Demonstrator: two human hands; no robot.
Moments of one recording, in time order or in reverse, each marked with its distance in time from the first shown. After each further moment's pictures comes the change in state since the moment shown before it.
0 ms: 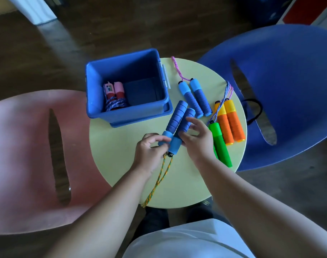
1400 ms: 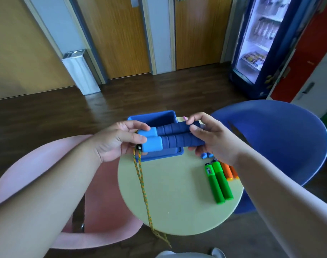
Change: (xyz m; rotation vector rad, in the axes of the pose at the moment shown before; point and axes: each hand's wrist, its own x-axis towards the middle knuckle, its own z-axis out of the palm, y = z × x) left_hand -0.083 0.192 -0.157 -0.173 -0.524 0.102; right_hand -0.109 -0.190 -0.069 0.030 -0.663 -0.456
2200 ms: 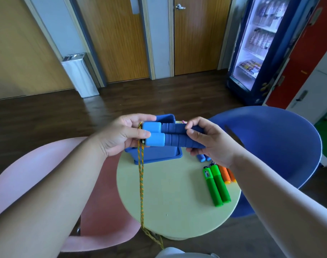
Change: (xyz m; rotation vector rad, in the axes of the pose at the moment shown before) left_hand 0.004 0.008 0.000 0.124 0.029 0.146; right_hand -0.003 -0.004 0.011 0.065 -0.006 0.023
